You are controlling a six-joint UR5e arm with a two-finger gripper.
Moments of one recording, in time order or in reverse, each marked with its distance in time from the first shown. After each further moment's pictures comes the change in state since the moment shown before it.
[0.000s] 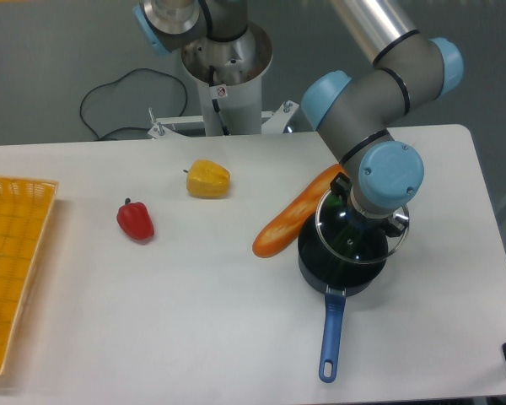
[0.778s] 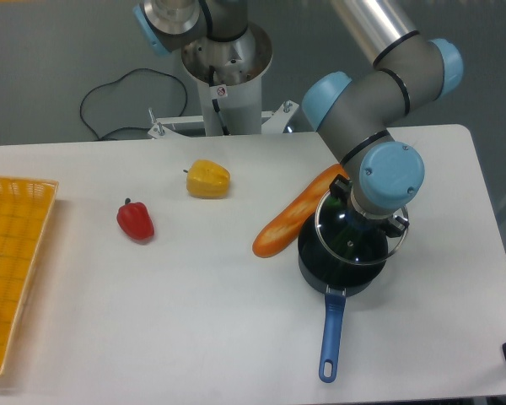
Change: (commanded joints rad) arm -0.003 -0.012 -0.009 0.020 -0.005 -0.055
